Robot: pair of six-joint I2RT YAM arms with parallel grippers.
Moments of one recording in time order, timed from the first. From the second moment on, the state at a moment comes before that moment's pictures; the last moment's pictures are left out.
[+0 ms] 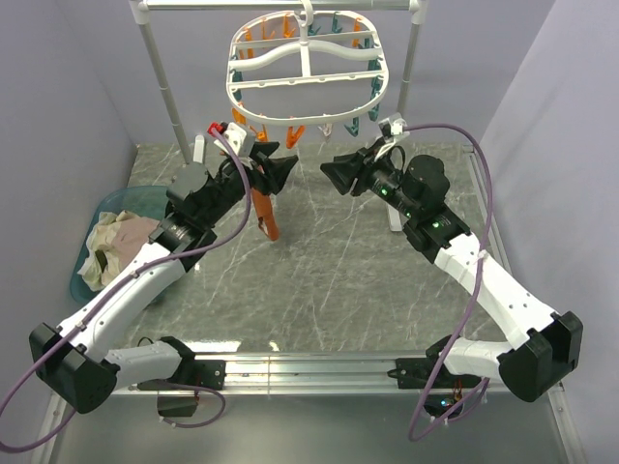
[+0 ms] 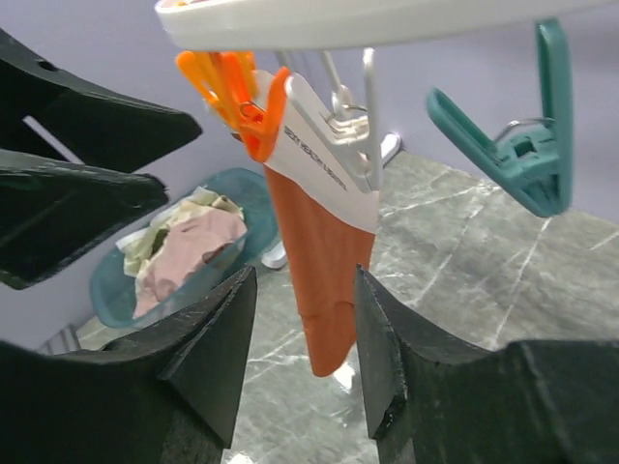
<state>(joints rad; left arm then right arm) -0.58 1.16 1.13 0.24 0.17 -0.09 0.51 1.21 1.13 0.17 -0.30 0.34</state>
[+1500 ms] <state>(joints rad) -0.58 1.27 1.13 0.42 0.15 -0.01 0.62 1.38 1.39 0.06 -0.14 0.64</state>
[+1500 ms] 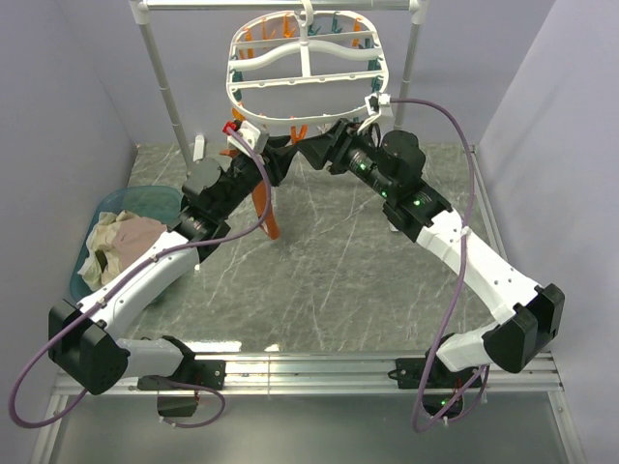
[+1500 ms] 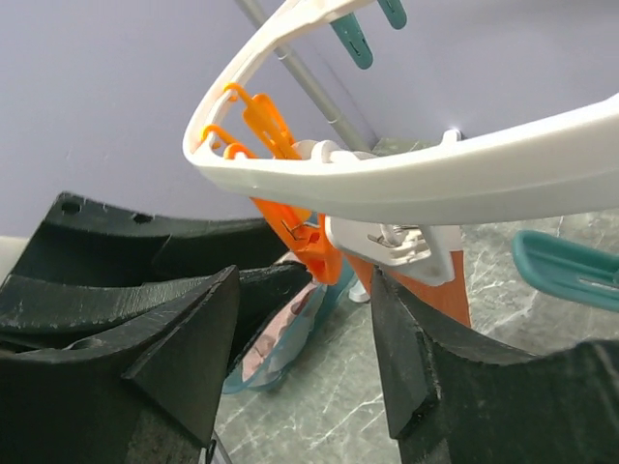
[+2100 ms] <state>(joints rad) -0.58 1.27 1.12 0.42 0.17 0.00 0.64 1.48 1.51 0.06 -0.09 0.65</state>
